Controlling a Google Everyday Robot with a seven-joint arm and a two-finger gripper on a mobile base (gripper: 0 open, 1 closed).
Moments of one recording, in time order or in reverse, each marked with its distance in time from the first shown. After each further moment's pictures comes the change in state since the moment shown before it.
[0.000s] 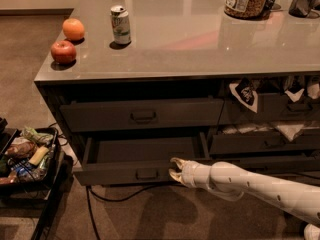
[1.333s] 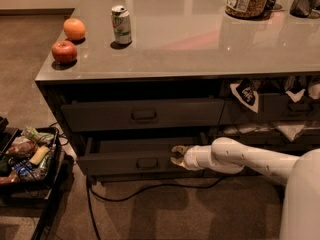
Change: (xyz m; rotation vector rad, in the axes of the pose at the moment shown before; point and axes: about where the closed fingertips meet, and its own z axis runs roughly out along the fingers) arm 0.010 -0.048 0.015 -0.140 -0.015 0.087
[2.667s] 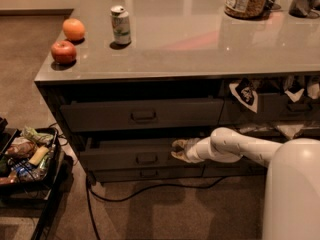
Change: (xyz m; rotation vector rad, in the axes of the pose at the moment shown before) arm 0.004 -0.022 0.008 -0.060 -0.001 0.046
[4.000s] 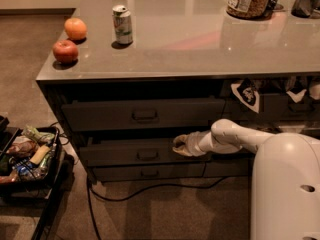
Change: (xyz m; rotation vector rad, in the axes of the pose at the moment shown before) arm 0.000 -0.022 0.001 -0.049 0.007 0.048
